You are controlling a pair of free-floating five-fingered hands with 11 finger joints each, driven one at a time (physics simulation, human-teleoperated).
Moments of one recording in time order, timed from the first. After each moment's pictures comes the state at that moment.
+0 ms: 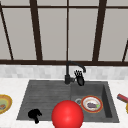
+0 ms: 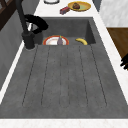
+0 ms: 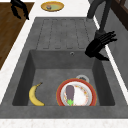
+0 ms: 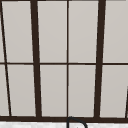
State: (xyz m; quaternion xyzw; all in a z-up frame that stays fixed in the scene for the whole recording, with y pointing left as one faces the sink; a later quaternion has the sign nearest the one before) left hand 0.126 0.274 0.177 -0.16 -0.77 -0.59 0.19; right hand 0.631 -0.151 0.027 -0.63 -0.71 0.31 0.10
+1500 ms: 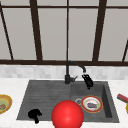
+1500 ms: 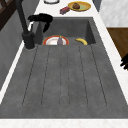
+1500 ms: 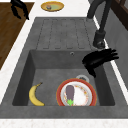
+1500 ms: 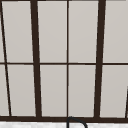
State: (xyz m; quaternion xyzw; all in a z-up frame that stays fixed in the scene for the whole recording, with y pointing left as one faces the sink) left hand 0.126 0.274 0.177 -0.16 -0.77 -0.59 0.19; right hand 0.595 -0.242 0.049 -0.50 -0.66 0.48 0.30
